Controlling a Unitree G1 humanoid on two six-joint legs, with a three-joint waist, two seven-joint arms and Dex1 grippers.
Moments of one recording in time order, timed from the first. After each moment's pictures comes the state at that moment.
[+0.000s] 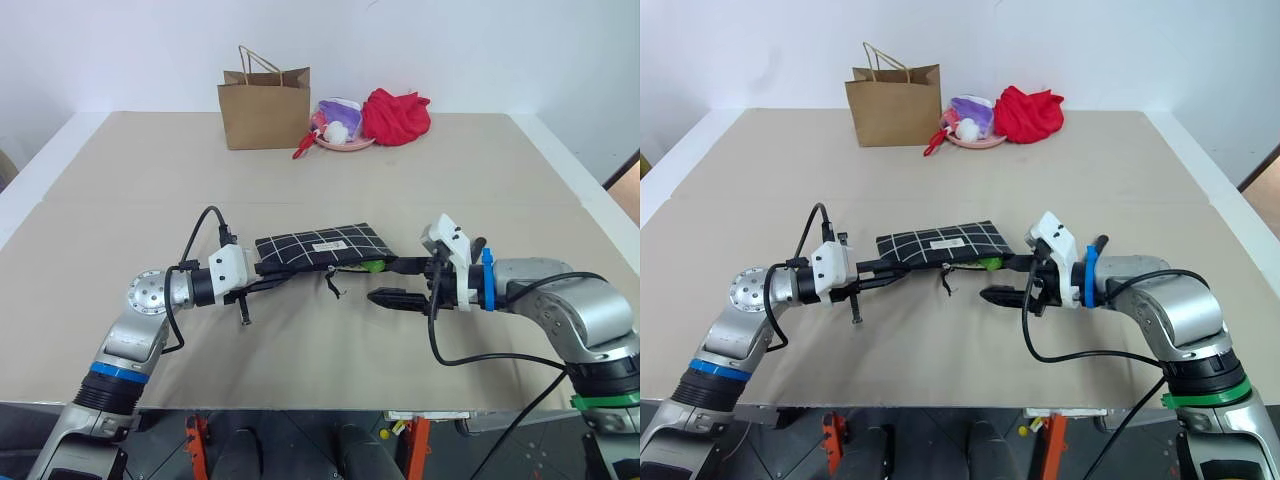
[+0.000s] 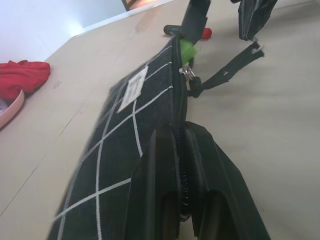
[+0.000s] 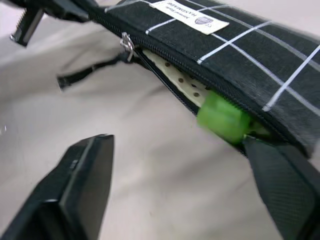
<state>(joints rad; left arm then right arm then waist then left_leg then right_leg) -0.40 0.53 -0.12 0.03 -0.23 -0.14 -1.04 -0.46 -0.83 0.06 -0.25 0.59 0.88 0.94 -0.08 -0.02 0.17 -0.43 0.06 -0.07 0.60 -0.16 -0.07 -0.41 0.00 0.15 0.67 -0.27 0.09</state>
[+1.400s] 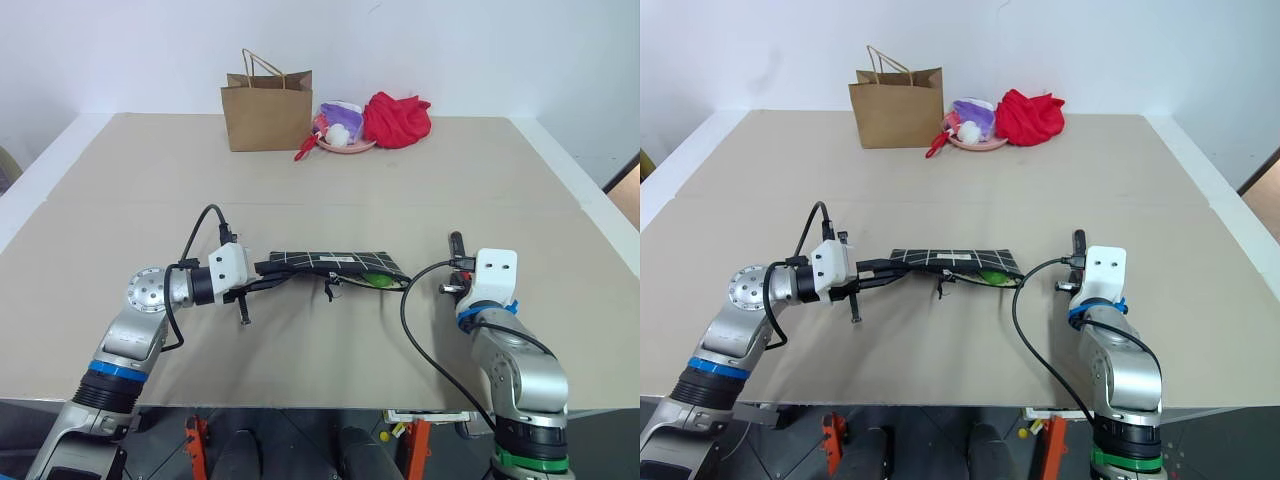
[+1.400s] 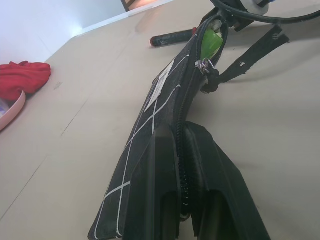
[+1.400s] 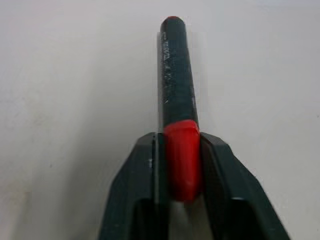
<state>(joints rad) -0.41 0.53 -0.12 0.03 -0.23 -0.13 -1.06 -0.21 -0.24 -0.23 -0.35 0.15 0.89 -0.09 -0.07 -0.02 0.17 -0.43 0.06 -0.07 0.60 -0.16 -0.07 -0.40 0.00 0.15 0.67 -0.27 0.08</state>
